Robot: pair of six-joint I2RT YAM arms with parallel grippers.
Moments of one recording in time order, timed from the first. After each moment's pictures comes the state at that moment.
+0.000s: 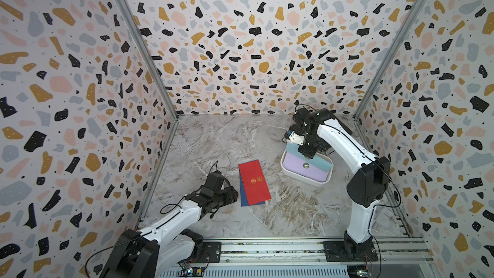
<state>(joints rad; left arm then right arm) -0.41 1.05 0.36 -0.29 0.19 -0.68 0.48 1.93 1.93 -1.50 0.14 -0.55</state>
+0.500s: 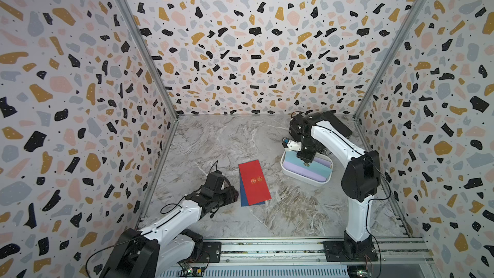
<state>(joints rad) -0.41 1.06 0.37 -0.28 0.20 -0.68 0.48 2.02 1.88 -1.50 0.11 -0.61</state>
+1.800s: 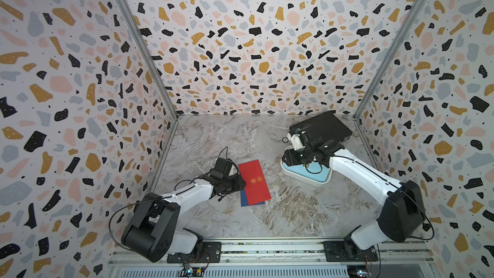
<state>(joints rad) -0.41 1.41 0.62 -0.21 0.31 -0.61 0.63 1.58 1.26 -0.67 -0.21 0.34</state>
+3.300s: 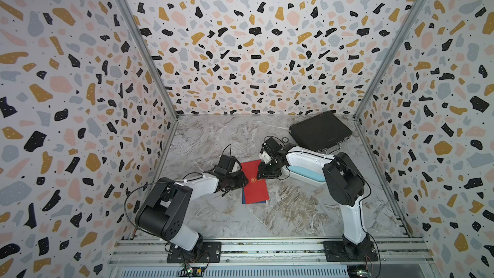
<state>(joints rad) -0.41 1.54 0.65 -0.10 0.35 -0.58 0.75 2.06 1.50 -0.66 -0.40 0.52</state>
